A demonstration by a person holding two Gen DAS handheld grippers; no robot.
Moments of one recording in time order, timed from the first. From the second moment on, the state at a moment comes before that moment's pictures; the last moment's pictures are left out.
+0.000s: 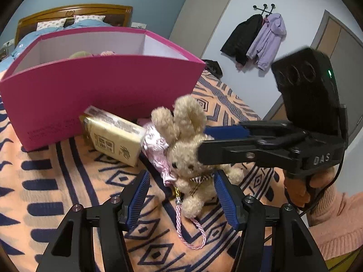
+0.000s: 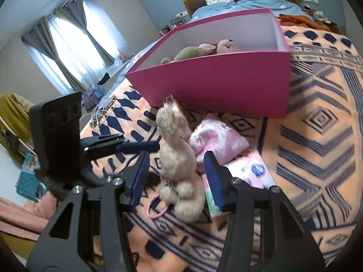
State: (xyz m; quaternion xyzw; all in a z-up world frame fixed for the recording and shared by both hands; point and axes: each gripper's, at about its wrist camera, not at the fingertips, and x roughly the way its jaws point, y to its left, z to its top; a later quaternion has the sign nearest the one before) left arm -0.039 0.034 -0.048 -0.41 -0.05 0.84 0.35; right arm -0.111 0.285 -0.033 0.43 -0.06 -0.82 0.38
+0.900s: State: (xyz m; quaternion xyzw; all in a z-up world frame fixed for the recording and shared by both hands) left arm -0.044 0.046 0.022 -0.34 -0.06 0.86 0.38; right arm -0.121 0.306 0.024 0.35 -0.11 -0.83 0.42
